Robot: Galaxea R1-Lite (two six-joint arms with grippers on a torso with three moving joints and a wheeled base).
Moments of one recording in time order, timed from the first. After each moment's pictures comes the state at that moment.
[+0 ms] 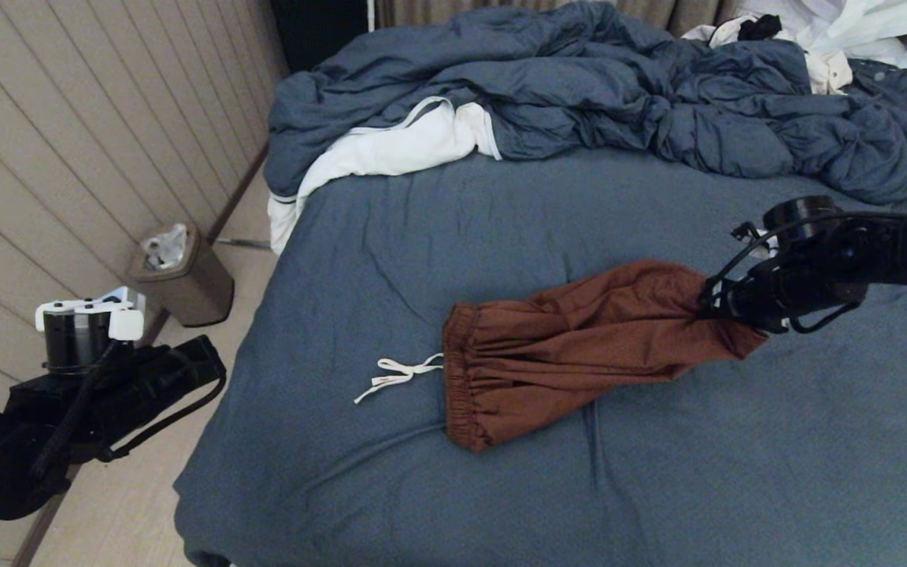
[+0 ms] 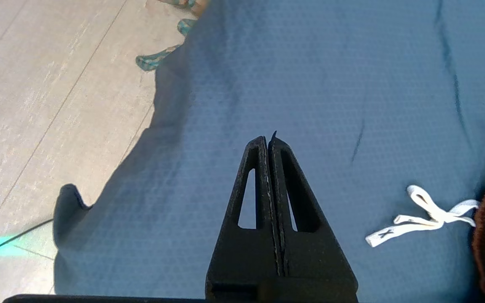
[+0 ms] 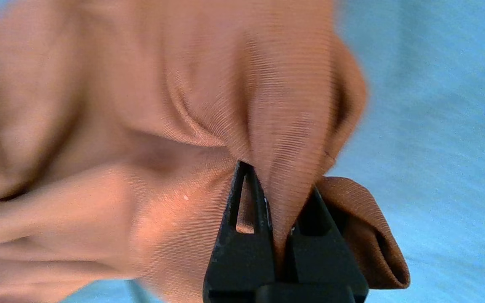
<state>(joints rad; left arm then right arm) -0.11 1.81 -0.54 -0.89 0.09 -0.47 -0.16 2.12 -1.66 0.32 0.20 0.17</state>
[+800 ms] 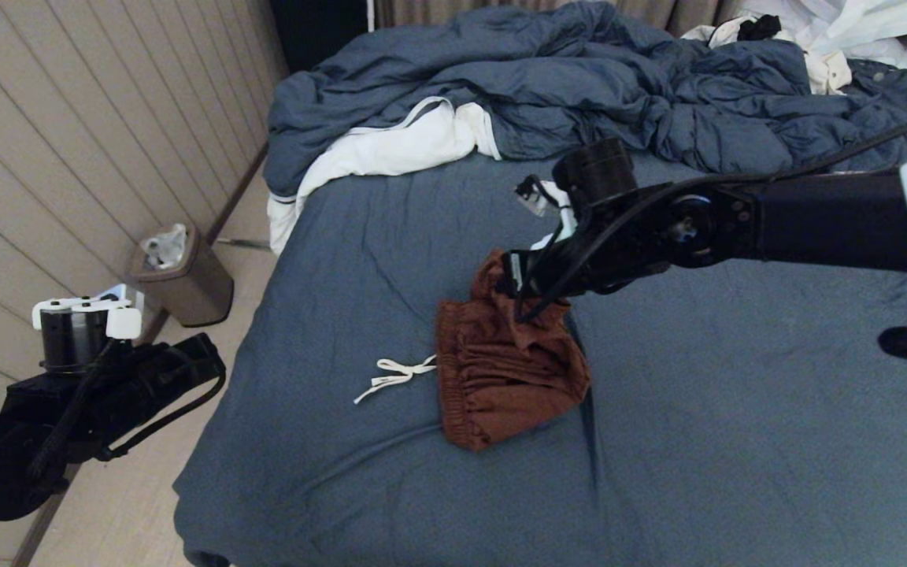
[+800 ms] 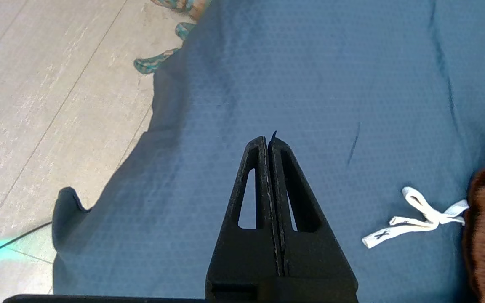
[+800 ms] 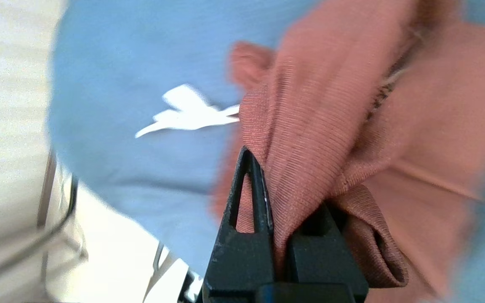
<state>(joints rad) -0.11 1.80 -0.54 -0.89 0.09 -0.47 0.49 2.07 -1.81 0.32 0.14 0.21</state>
